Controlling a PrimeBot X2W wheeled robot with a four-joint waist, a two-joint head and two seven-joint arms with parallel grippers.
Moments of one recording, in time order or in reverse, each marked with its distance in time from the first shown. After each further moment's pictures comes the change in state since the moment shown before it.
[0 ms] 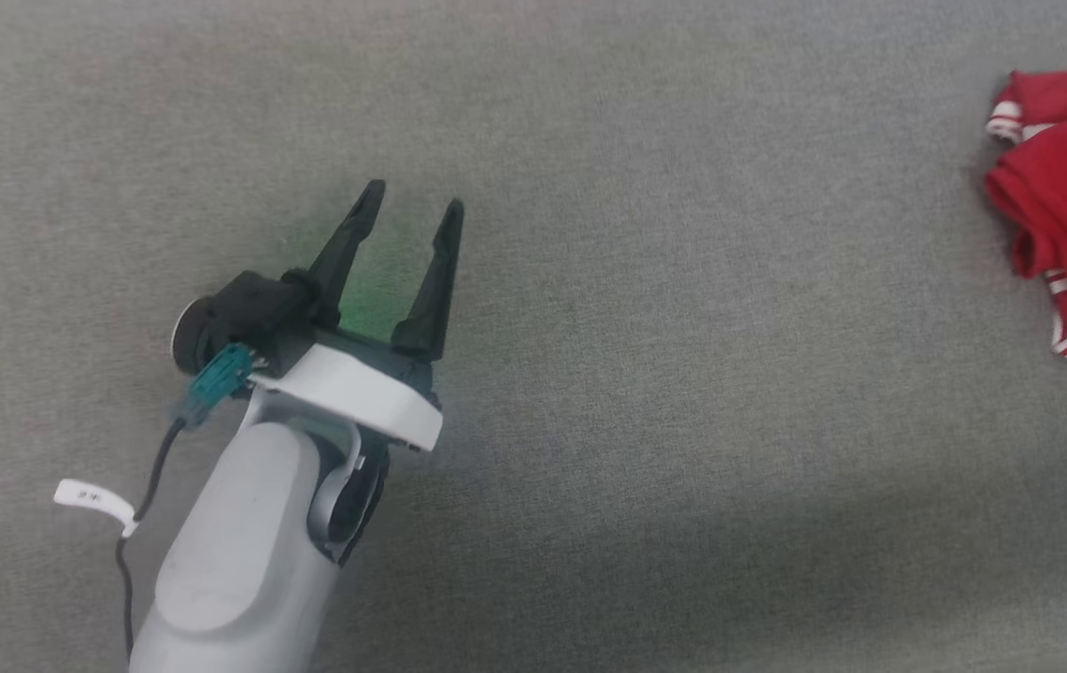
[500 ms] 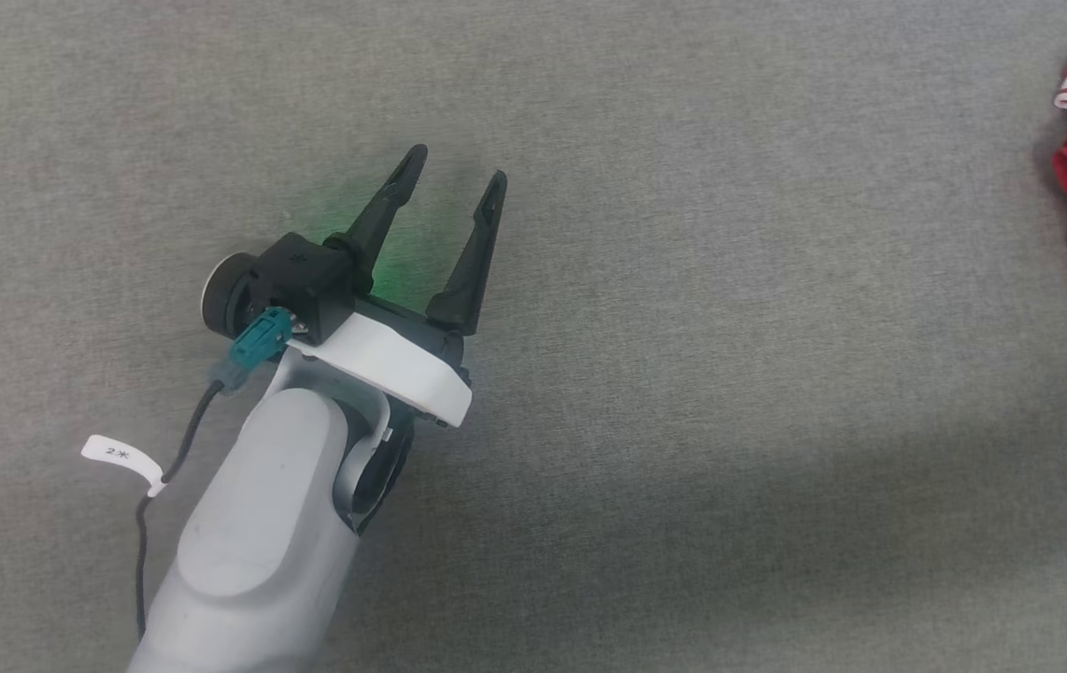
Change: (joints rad) left arm -0.095 -0.009 -0.073 0.044 0.007 0.000 0.000; right arm -0.125 0.097 0.166 0.275 -0.049 0.000 -0.143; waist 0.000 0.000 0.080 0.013
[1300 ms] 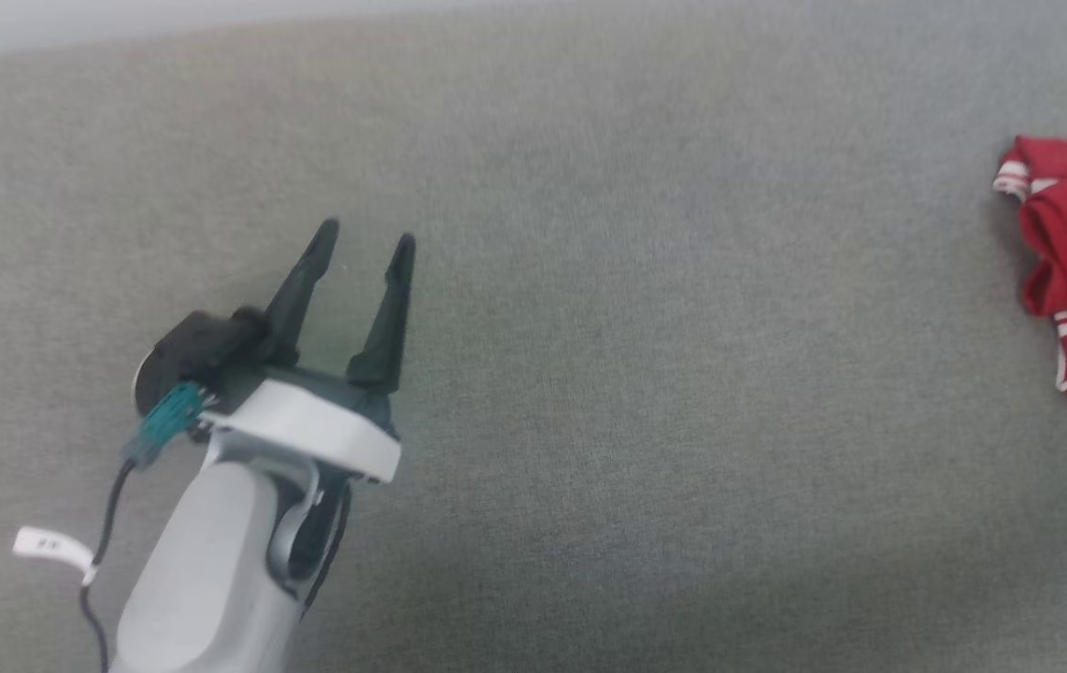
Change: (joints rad) left arm 0.157 0.043 0.109 -0.062 -0.042 0.000 0.000; right arm -0.013 0.053 0.084 0.015 0.207 0.000 -0.145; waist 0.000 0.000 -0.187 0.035
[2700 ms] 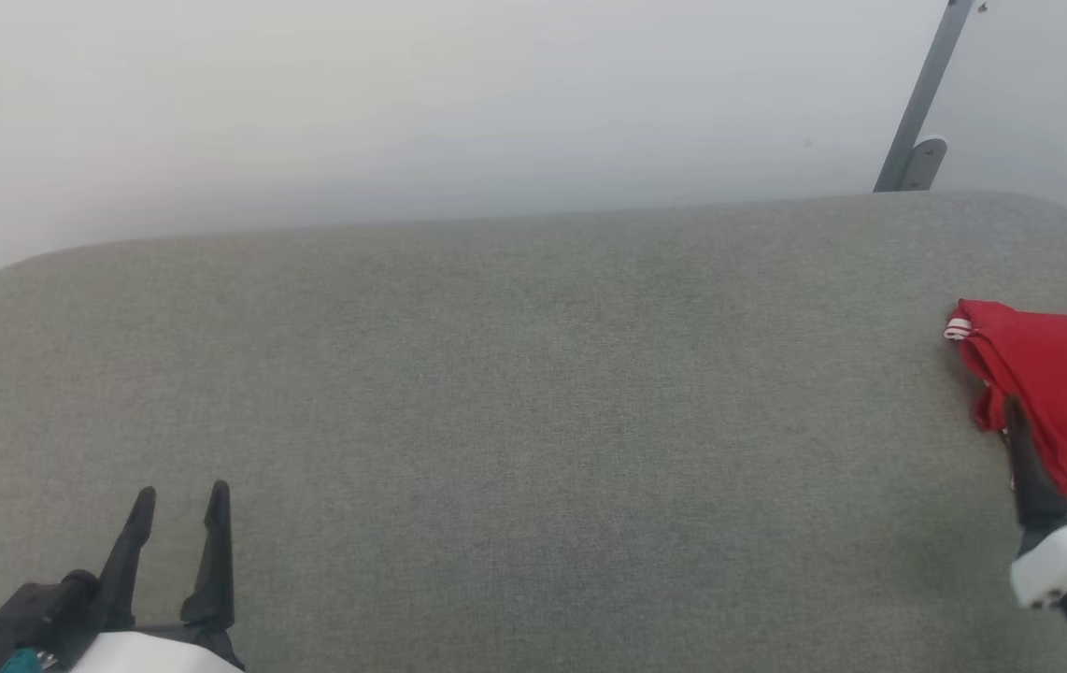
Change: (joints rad) left arm 0.493 0.044 0.290 -0.131 0.007 0.000 0.000; right arm 0.828 0.422 -0.753 -0.637 -0.507 0.000 -0.111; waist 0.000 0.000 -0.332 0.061
